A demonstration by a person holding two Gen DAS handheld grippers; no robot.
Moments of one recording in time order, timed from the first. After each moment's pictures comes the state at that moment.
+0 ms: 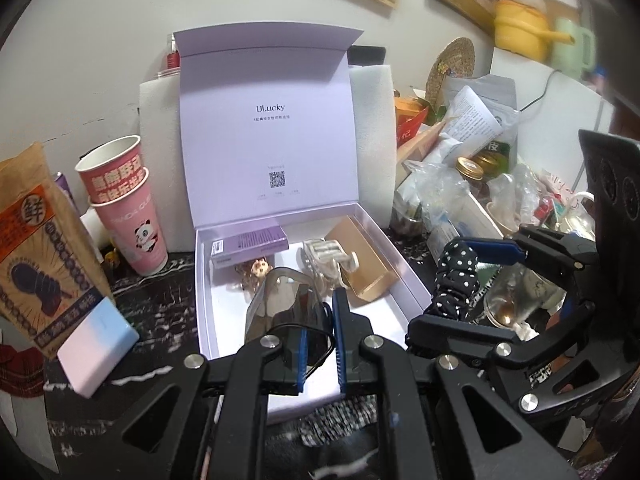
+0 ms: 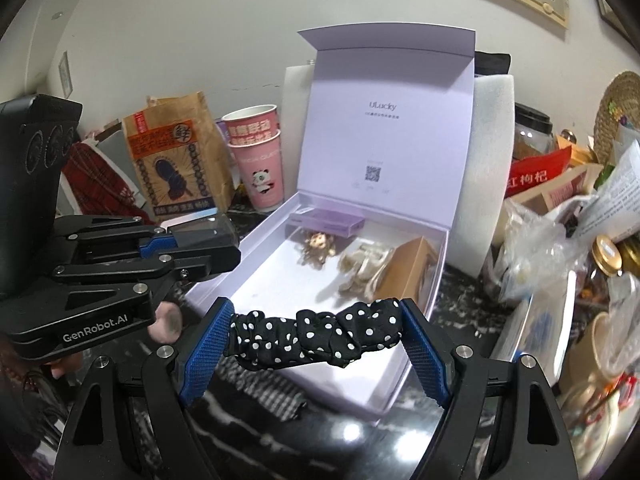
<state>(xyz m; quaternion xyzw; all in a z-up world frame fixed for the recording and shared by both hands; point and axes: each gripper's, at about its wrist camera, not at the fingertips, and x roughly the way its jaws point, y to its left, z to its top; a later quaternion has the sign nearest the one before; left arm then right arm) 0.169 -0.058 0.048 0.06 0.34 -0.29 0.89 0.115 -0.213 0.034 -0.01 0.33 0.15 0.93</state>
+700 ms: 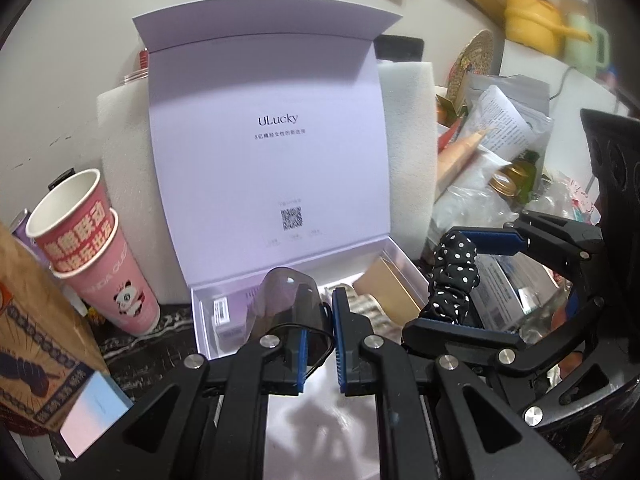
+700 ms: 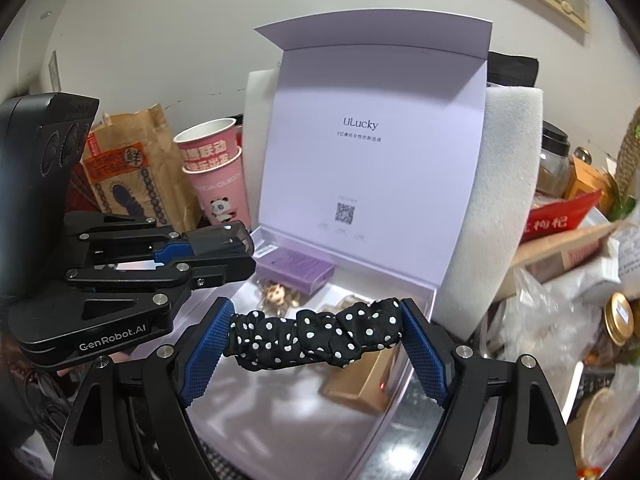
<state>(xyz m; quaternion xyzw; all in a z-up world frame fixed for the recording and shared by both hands) 0.263 -0.083 0.045 0.08 0.35 -0.30 0.88 0.201 -0.226 0.038 -0.02 0.34 0.15 0.93</state>
